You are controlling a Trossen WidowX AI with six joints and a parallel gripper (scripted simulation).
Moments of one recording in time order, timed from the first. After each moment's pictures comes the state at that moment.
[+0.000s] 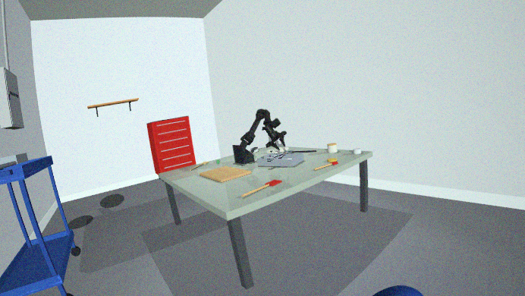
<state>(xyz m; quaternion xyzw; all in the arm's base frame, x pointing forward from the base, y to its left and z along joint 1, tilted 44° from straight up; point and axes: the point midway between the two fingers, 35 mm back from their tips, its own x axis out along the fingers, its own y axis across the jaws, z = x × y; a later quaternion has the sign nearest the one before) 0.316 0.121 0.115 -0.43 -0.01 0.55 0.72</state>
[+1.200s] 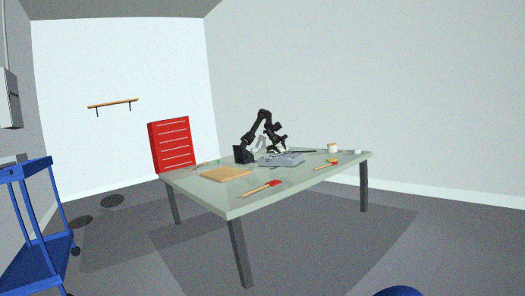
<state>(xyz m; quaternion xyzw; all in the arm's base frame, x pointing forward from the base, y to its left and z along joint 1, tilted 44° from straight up) 0.324 0.139 0.093 -0.44 -0.03 0.55 0.70</state>
